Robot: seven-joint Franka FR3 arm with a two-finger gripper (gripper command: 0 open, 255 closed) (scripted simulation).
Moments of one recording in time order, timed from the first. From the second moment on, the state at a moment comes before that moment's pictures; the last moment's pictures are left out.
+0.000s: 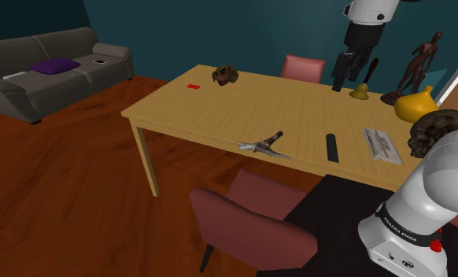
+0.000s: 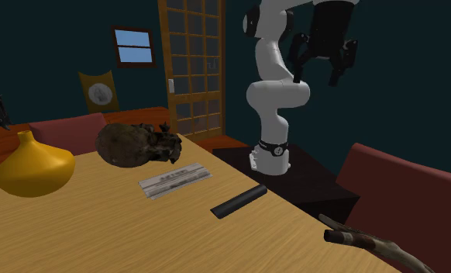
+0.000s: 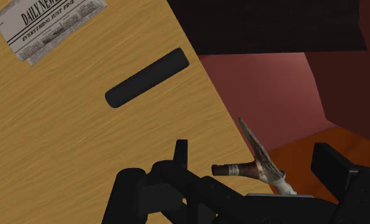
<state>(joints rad) -0.02 -0.80 -0.03 -2.44 -0.12 1.63 0.01</state>
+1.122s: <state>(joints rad) -0.23 -0.48 -0.22 -2.61 -0.07 2.02 0.26</state>
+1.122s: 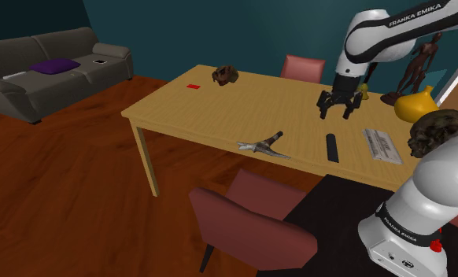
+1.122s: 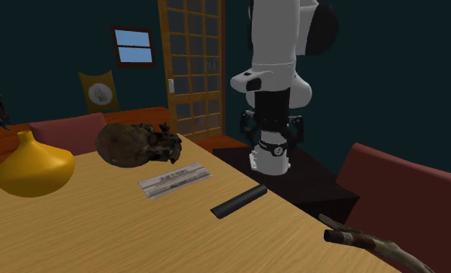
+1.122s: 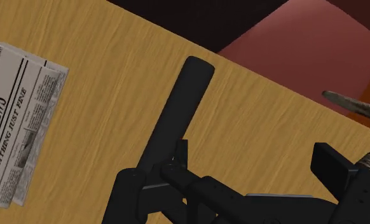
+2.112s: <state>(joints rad) -0.31 -0.12 -0.38 -2.69 0.11 2.38 0.31</state>
